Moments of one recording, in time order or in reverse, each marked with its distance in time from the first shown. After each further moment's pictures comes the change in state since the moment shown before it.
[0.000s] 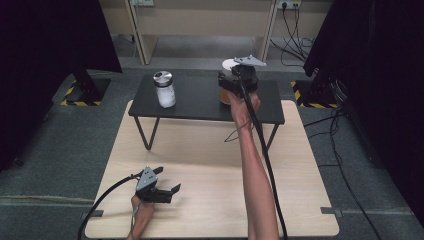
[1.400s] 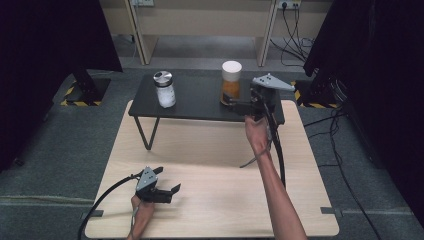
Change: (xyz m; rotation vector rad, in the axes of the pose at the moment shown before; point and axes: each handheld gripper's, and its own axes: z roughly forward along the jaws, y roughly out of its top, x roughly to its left) left arm -0.001 0.000 0.000 0.002 0.001 0.003; right arm -0.044 -0.040 -0.081 -0.074 0.240 0.008
